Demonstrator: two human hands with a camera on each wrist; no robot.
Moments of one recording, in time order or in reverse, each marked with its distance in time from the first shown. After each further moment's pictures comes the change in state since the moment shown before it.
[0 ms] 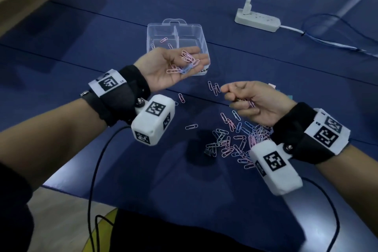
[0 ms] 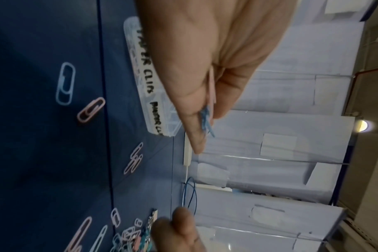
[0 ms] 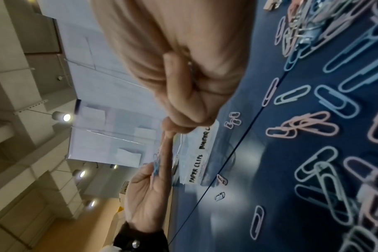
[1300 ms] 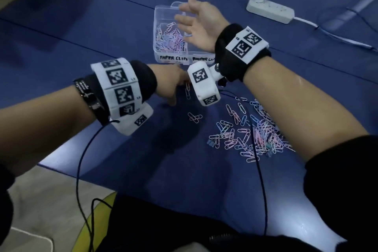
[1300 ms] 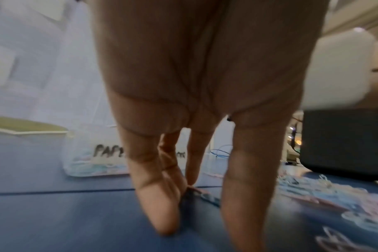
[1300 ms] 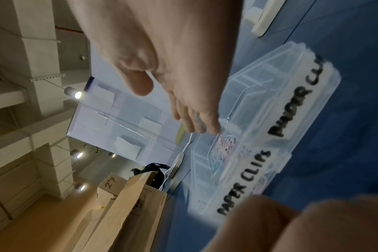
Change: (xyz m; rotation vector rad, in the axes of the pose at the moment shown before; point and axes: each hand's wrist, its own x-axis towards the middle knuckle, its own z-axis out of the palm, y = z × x) left_hand -0.010 -0.018 -0.011 2.055 -0.049 -0.248; right_hand 0.097 -0.069 0.089 -0.069 -0.074 -0.125
